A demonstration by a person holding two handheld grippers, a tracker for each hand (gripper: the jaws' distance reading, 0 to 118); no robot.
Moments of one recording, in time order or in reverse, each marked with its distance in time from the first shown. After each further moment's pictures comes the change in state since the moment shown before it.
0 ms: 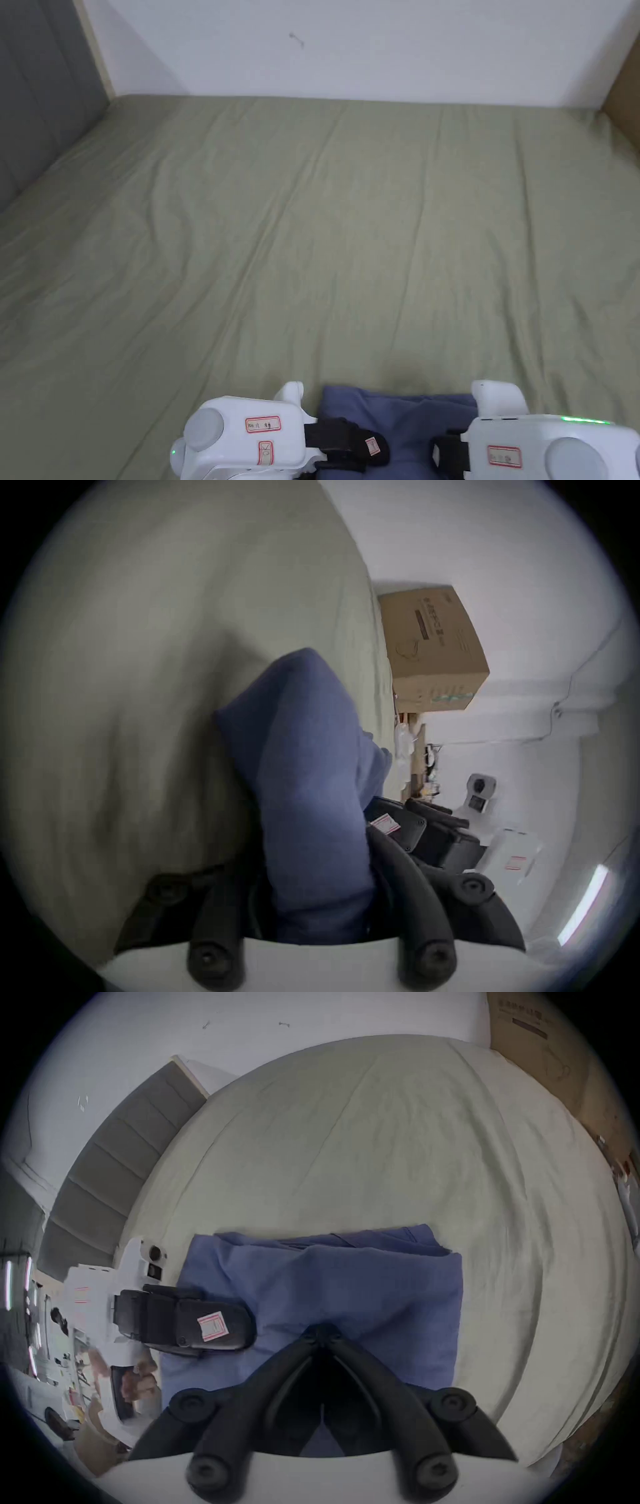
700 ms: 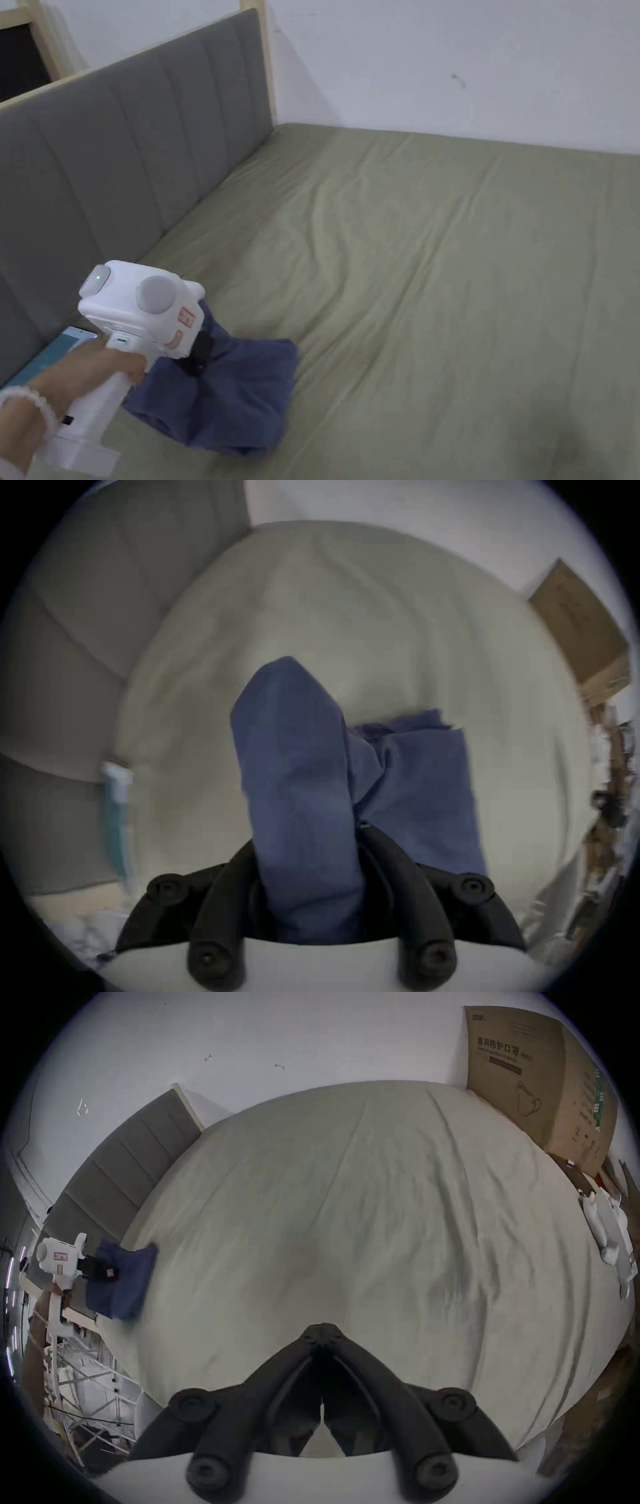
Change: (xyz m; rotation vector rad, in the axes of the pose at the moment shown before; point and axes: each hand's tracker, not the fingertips) left arm -0.017 0.112 0.333 0.150 1.241 -0.303; right arm -0.040 0.004 0.035 0.155 -0.131 0.034
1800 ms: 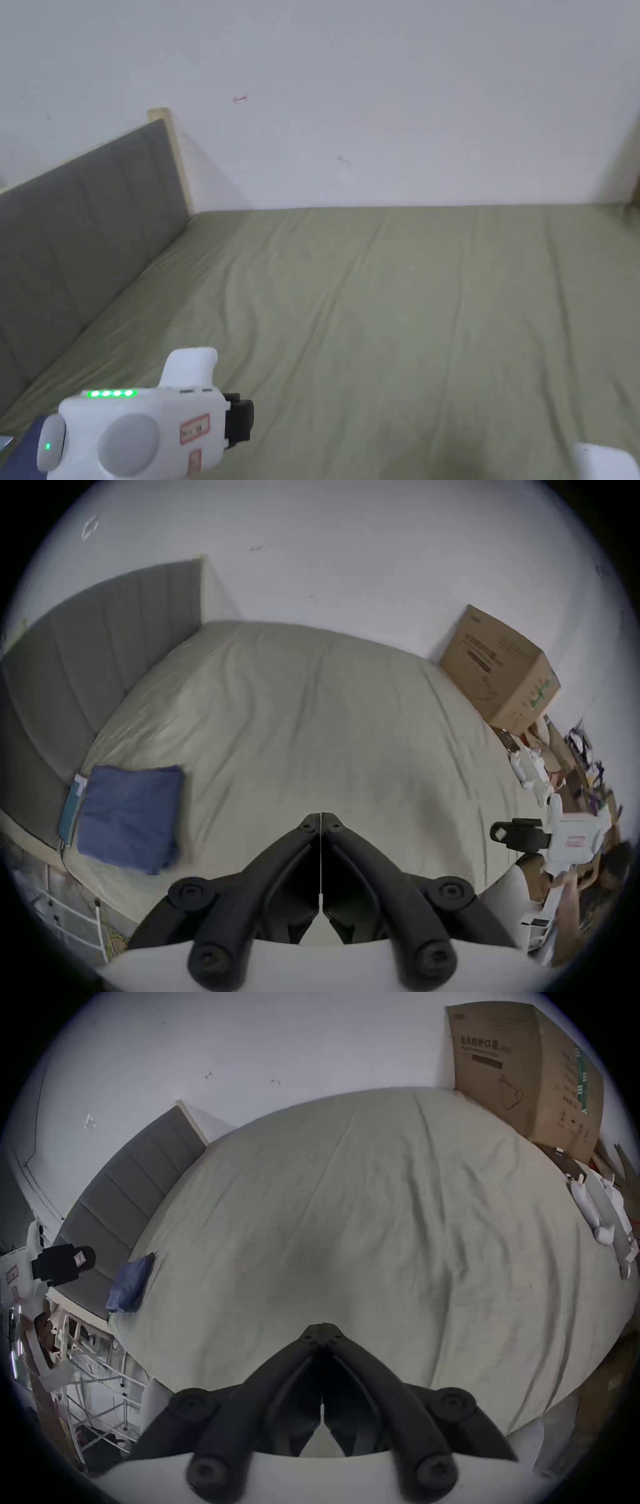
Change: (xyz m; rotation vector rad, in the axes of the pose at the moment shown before) left arm 0.229 -0.112 0.184 0.538 -0.370 0.008; right arm 0.042 -0.036 0.064 0.088 0.057 -0.040
